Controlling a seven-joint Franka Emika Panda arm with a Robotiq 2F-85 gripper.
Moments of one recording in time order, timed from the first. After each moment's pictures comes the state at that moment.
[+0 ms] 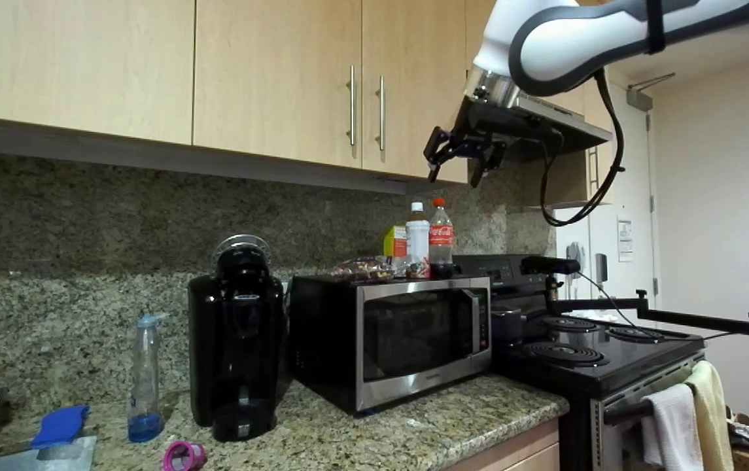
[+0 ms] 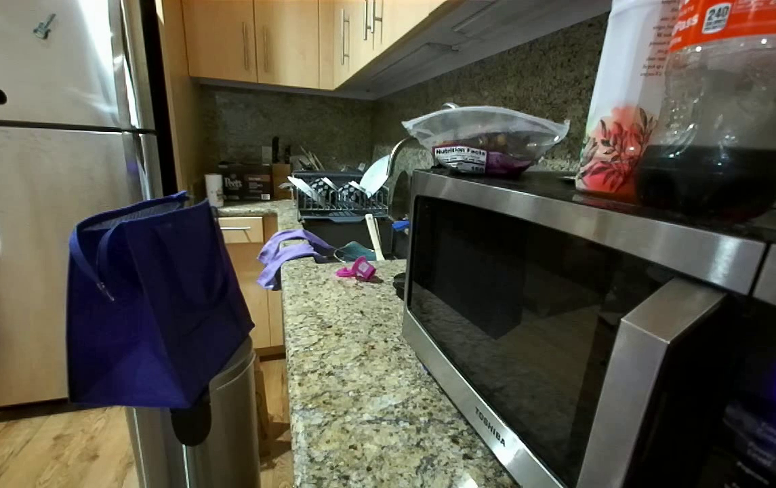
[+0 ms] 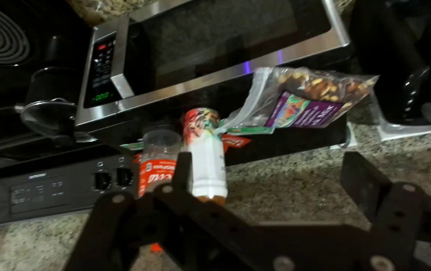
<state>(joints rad) -0.36 -0.51 0.11 -2.06 -0.35 2.19 0.75</state>
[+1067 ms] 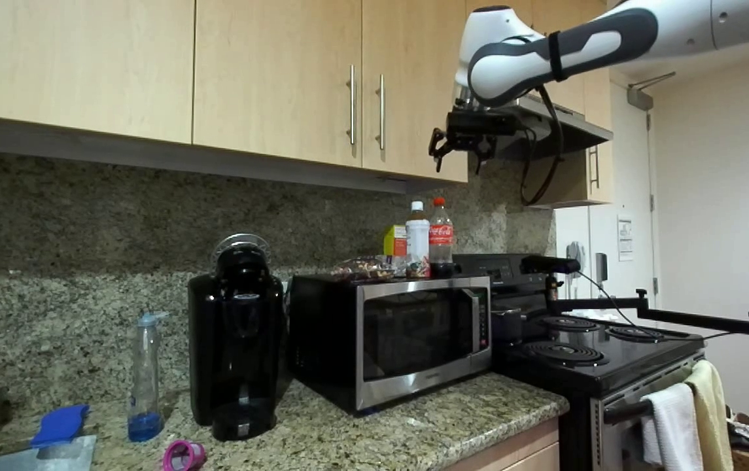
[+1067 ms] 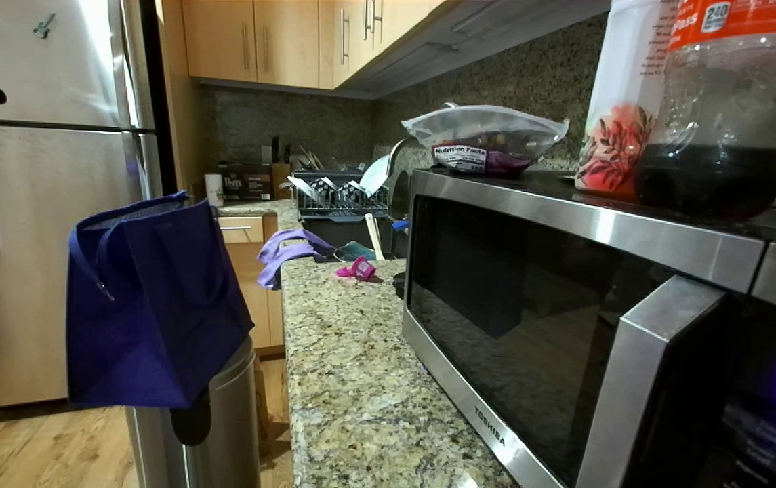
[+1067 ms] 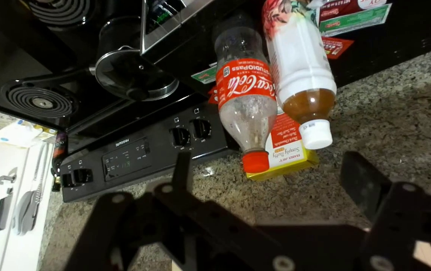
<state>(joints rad) -0.39 -0.17 -0.03 -1.61 -0.49 2.07 0.85</state>
